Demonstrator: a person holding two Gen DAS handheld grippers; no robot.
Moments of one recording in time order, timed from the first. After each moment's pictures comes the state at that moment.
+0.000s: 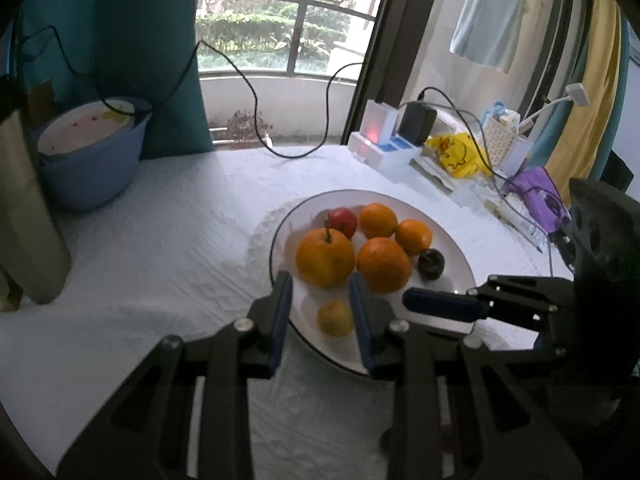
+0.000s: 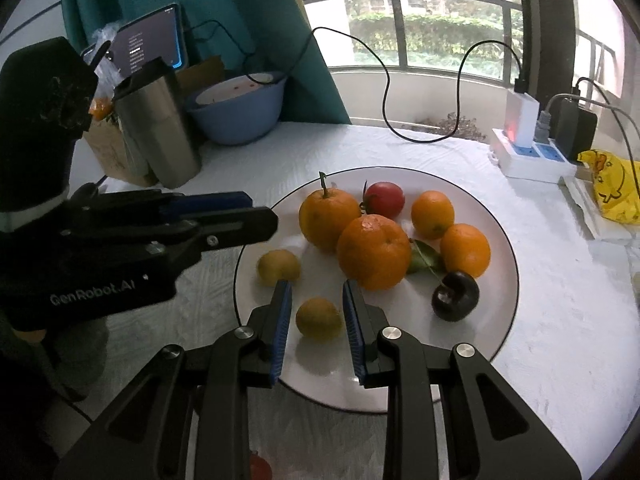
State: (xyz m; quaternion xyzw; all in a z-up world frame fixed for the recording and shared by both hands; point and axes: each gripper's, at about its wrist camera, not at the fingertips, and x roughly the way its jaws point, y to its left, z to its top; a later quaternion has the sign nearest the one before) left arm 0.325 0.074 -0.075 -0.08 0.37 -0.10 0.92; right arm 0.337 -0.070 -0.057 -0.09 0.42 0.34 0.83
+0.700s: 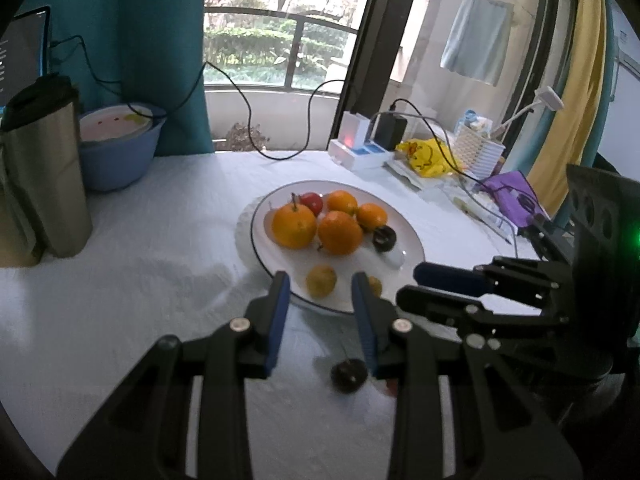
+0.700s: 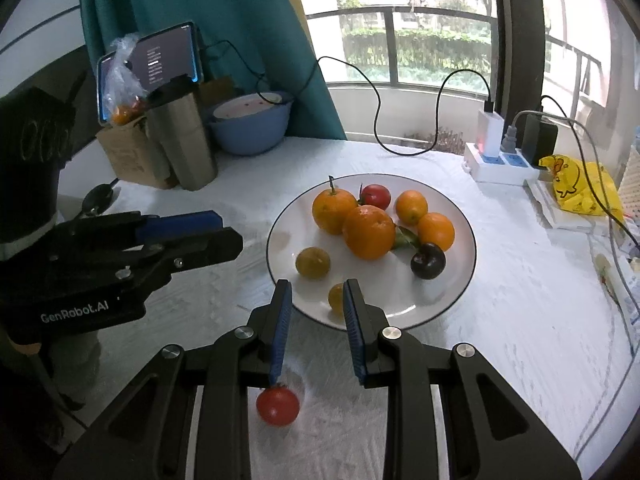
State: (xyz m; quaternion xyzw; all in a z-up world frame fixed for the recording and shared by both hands) left arm 0.256 0.060 -0.057 -0.09 0.35 -0.10 0.93; right arm 0.289 -0.096 -0.025 -0.09 0.40 0.33 0.85
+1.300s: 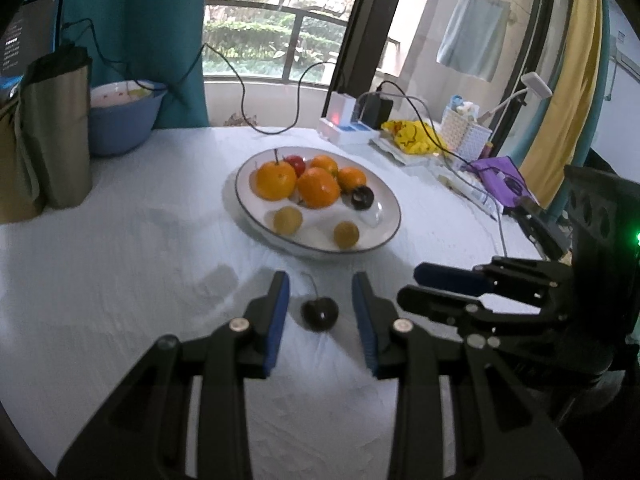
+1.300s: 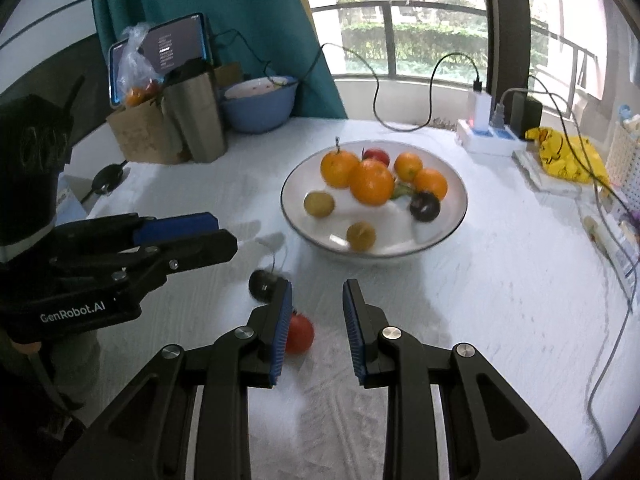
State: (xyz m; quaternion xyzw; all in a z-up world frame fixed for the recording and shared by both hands) left arm 0.213 0.044 -0.076 -0.10 0.36 -0.10 0.92; right arm 0.247 -0.117 -0.036 -0.09 0.41 0.33 0.85
